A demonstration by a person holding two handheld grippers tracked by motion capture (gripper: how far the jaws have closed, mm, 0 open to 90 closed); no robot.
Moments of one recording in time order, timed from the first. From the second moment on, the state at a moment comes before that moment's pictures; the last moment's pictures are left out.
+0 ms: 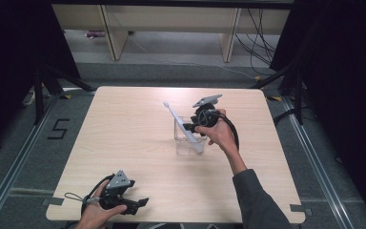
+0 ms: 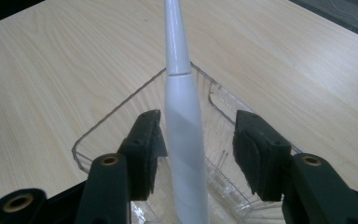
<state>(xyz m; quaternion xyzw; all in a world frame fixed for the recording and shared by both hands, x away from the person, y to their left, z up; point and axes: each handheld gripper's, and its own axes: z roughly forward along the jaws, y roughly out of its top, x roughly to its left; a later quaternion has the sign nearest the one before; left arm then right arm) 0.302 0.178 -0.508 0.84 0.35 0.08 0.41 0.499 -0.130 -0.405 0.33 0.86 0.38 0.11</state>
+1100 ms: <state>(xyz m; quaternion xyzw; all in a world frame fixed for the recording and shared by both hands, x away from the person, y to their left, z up) 0.302 0.178 -0.508 0.83 0.35 0.08 0.42 0.480 -0.147 -0.383 0.33 0.84 0.41 0.13</state>
